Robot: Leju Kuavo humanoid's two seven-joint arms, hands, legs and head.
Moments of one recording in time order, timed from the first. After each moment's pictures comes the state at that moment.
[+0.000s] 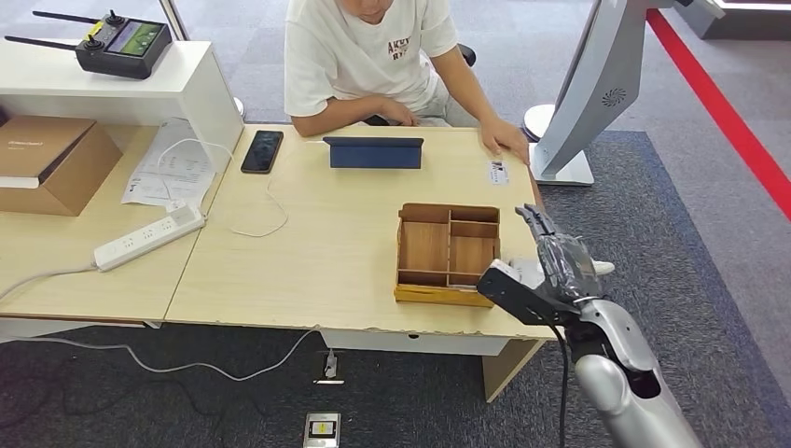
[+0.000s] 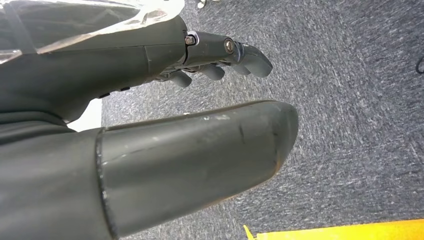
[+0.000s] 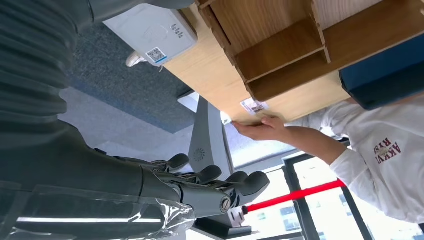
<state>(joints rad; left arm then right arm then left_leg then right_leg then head) -0.13 0.11 0.58 -0.18 -1.08 -0.01 0.09 -0.22 -0.33 0.30 -1.50 0.76 0.04 0.12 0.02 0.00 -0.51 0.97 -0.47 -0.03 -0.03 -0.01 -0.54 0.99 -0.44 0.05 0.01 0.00</state>
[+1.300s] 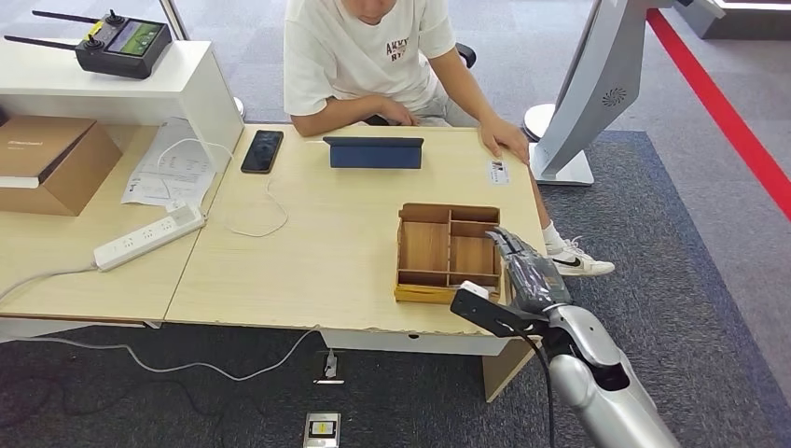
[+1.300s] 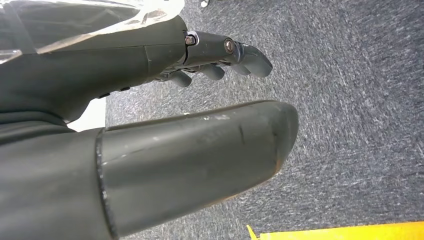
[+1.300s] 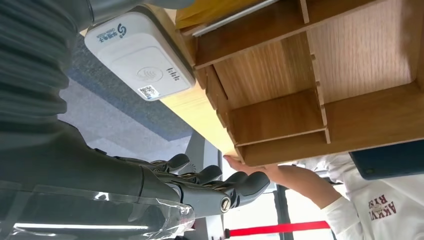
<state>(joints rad) -0.13 0.11 0.60 -0.18 -1.10 -0.01 0.10 -0.27 -0.29 0.38 -1.30 0.84 0.04 0.04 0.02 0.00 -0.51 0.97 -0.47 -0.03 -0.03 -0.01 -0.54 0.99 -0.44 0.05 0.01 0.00</state>
